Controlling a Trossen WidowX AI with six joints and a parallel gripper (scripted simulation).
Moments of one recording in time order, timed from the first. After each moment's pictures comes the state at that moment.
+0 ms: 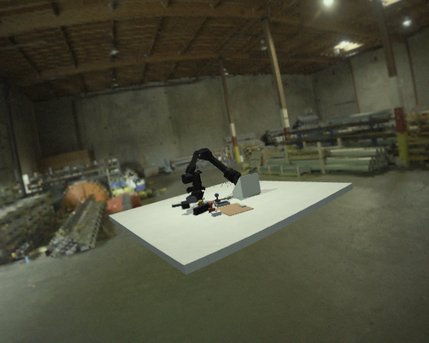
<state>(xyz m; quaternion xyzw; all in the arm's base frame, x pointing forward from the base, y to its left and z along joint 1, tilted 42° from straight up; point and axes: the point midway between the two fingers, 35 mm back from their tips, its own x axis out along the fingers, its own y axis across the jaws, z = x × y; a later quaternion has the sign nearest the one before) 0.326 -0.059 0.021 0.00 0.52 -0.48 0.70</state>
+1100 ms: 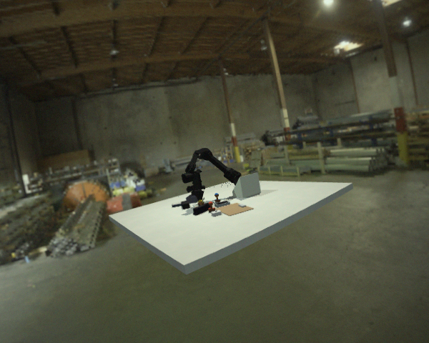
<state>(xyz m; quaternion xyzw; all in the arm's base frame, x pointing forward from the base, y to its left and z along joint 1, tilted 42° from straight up) 0.326 -0.055 0.026 0.00 0.52 -0.48 0.70</state>
